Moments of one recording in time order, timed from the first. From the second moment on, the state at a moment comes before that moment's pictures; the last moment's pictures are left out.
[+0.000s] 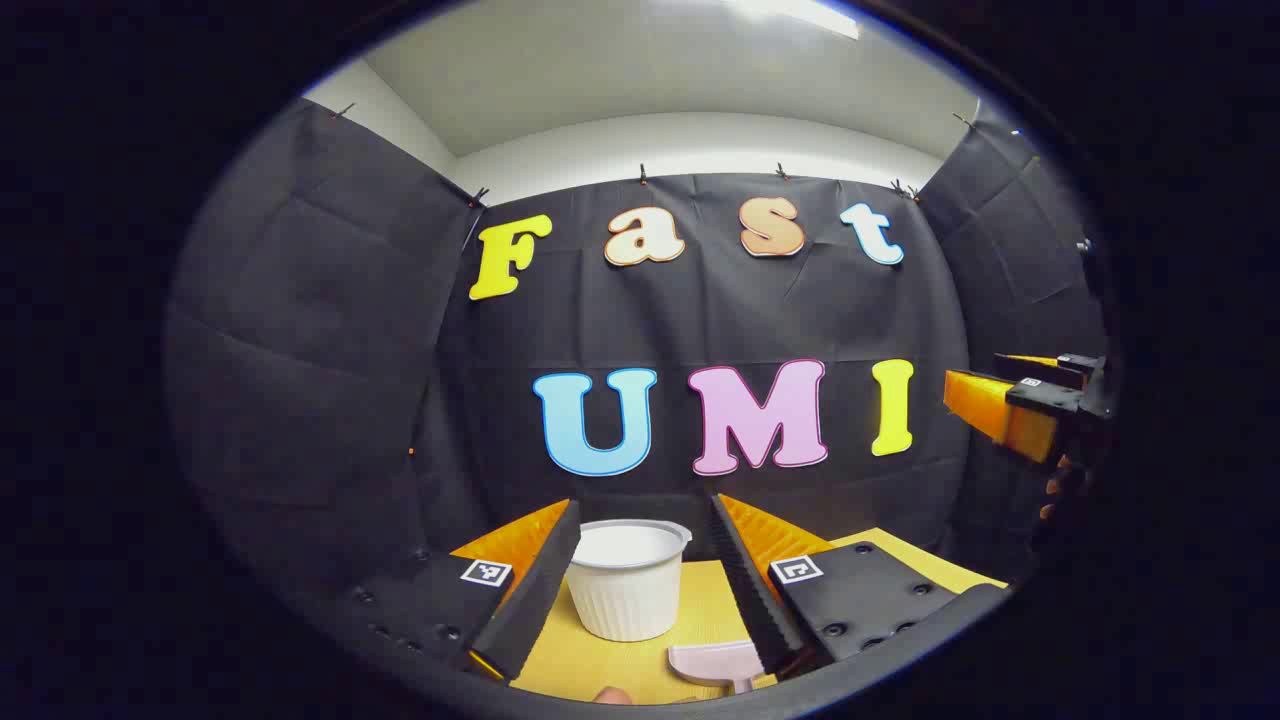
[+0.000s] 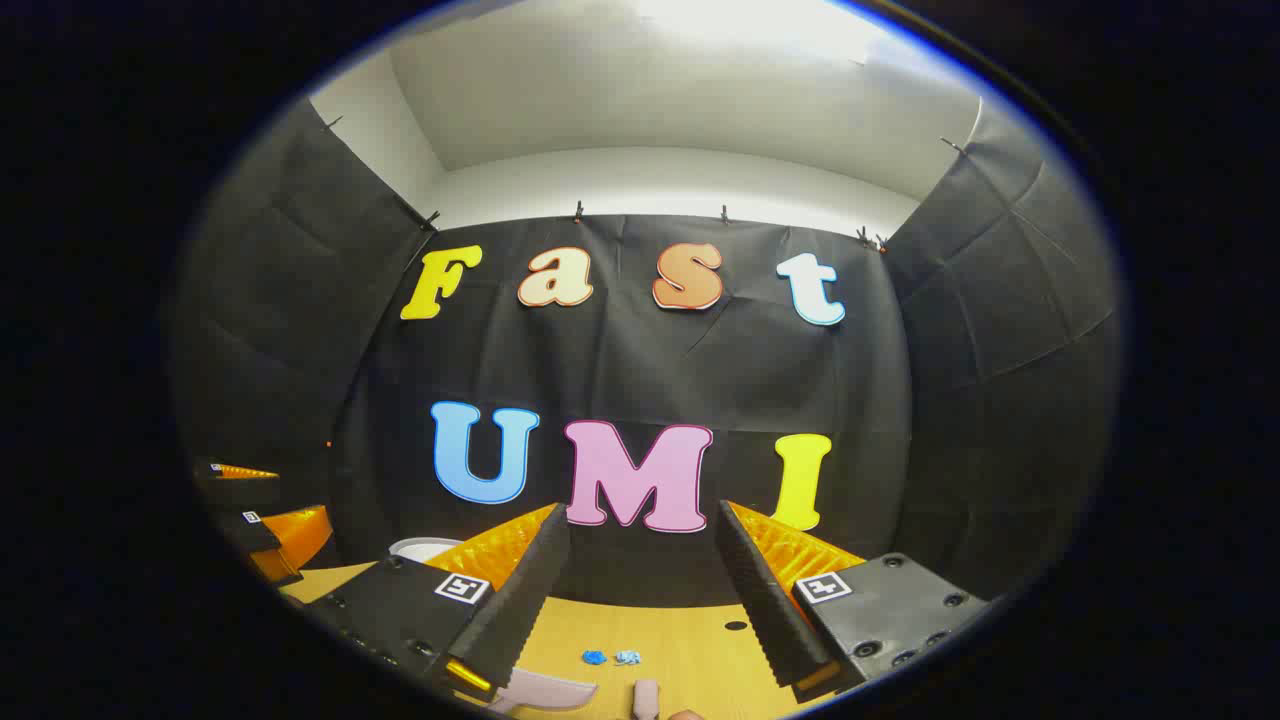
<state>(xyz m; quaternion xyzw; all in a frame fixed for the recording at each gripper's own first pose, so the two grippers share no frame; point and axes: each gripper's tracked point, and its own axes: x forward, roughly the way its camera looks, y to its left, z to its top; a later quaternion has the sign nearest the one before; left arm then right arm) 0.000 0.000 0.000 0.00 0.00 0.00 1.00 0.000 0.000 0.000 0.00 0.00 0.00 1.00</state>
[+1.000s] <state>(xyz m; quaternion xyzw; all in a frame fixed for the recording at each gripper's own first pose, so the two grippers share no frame) -0.040 -0.030 0.031 -0.03 -0.08 -0.11 0.99 -0.049 0.040 0.018 -0.05 -0.02 -0.03 1.00</state>
